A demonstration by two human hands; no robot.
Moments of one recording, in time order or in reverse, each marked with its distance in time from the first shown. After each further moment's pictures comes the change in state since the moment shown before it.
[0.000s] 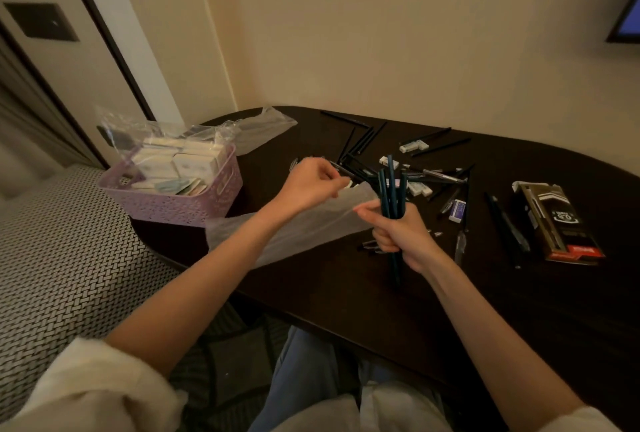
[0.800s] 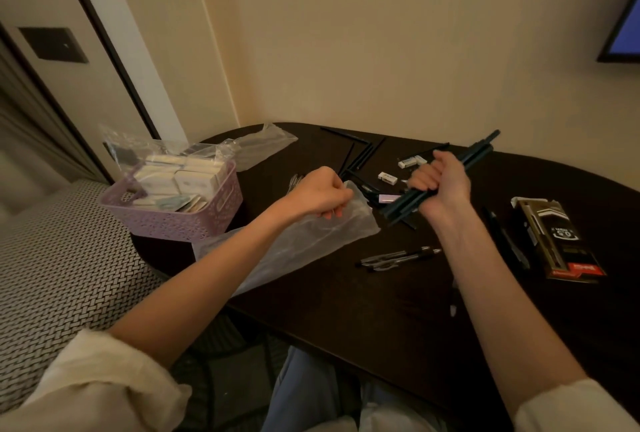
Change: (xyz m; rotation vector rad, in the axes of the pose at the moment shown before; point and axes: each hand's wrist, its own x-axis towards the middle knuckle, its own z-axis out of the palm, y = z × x) left_hand 0.019 0.025 -0.002 0.128 -0.180 -0.084; right_hand 0.036 -0.078 -0.030 0.990 0.515 0.034
